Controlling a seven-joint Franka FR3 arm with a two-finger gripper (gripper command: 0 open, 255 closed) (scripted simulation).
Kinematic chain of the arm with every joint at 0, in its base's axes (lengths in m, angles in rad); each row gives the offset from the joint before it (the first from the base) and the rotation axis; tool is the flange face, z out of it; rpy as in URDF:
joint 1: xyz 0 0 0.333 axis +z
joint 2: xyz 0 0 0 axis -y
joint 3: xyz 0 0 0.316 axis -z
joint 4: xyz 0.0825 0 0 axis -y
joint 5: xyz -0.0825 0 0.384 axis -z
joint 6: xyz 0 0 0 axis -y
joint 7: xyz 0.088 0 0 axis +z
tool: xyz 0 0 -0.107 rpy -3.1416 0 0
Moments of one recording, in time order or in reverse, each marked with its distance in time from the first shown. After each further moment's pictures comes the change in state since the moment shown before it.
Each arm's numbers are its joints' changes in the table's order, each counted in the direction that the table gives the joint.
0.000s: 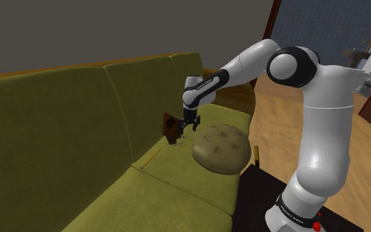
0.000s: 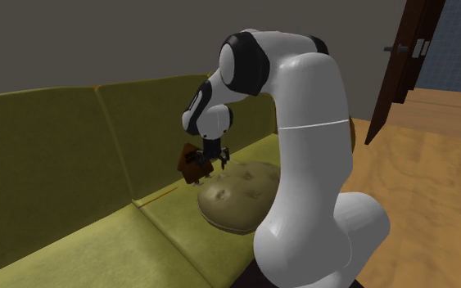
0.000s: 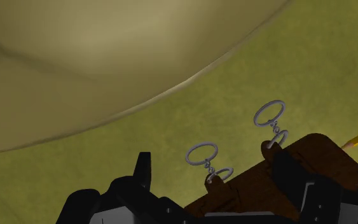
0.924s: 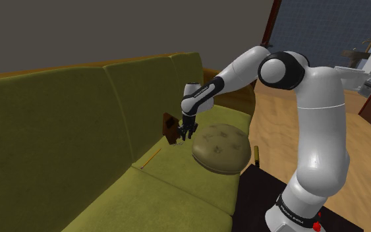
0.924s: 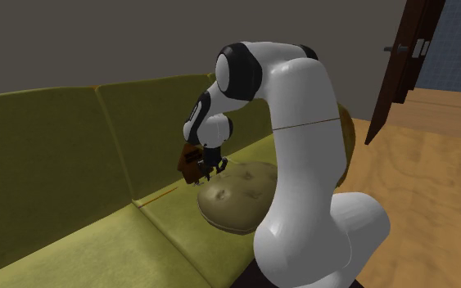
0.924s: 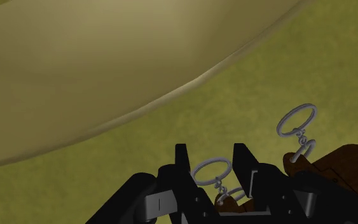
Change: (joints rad) arm -0.003 -0.084 0.000 0.007 -0.003 0.078 0.004
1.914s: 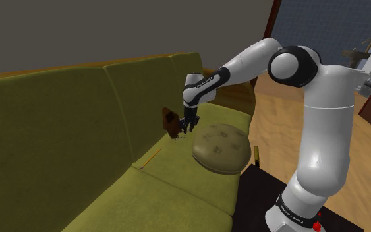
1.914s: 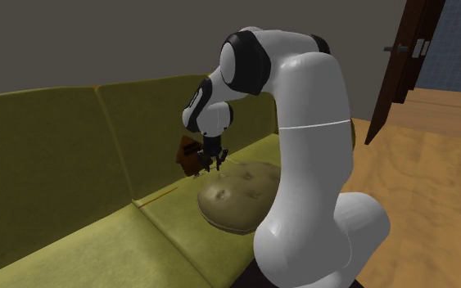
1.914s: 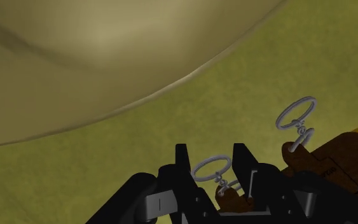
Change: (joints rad) arm 0.000 0.094 0.002 0.008 0.002 -0.104 -0.001
